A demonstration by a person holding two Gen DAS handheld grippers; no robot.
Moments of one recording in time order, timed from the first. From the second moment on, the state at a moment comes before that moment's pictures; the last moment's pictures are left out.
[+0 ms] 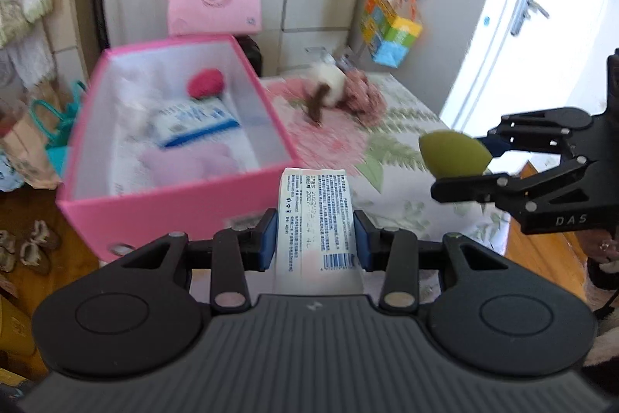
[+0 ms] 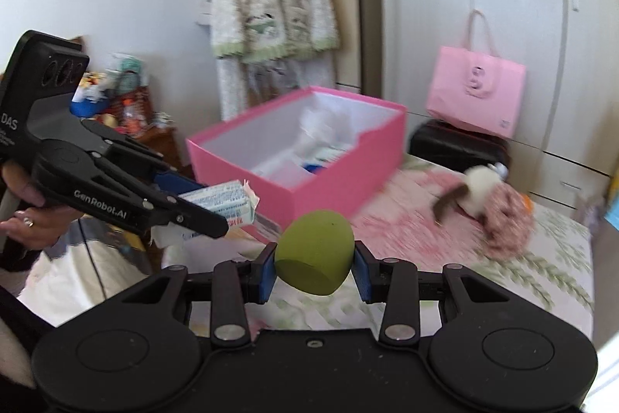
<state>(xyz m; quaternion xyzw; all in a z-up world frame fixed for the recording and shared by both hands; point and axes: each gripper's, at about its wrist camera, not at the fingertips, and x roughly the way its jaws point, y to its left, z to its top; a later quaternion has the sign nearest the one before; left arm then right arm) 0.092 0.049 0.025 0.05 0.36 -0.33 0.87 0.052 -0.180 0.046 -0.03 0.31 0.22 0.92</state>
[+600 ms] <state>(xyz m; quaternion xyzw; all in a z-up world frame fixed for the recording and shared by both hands) 0.210 0.086 0.029 0.02 0.34 -0.23 0.91 0.177 -0.132 0.059 -0.03 0.27 0.29 0.92</state>
